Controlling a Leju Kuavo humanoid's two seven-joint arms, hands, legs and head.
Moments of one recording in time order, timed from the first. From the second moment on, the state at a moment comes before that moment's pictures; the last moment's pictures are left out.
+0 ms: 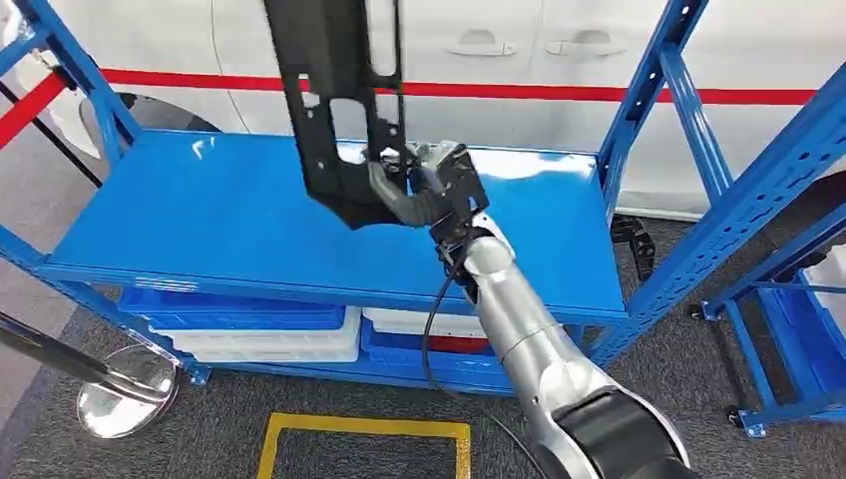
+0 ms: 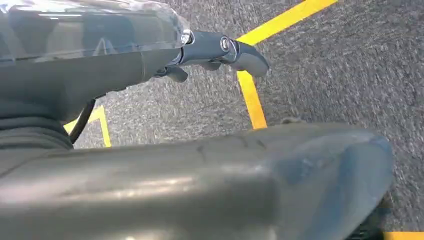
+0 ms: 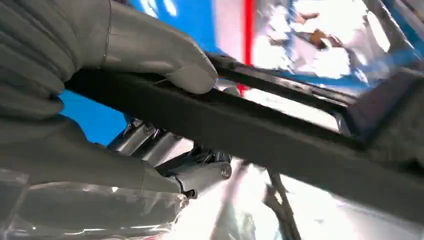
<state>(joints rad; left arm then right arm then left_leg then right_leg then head) -0.14 -0.21 0.93 -0.20 -1.40 0.19 -0.05 -0.81 0.24 0.23 -0.90 0.19 0.16 -0.35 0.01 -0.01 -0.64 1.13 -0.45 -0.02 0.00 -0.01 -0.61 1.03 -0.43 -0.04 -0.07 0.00</state>
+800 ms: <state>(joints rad) -0.11 -0.20 0.97 -0.20 -1.37 0.23 -0.10 -0.19 0.09 0.38 -1.53 -0.05 0.24 -0.45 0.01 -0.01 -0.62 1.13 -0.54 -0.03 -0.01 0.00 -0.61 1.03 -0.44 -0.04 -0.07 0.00</state>
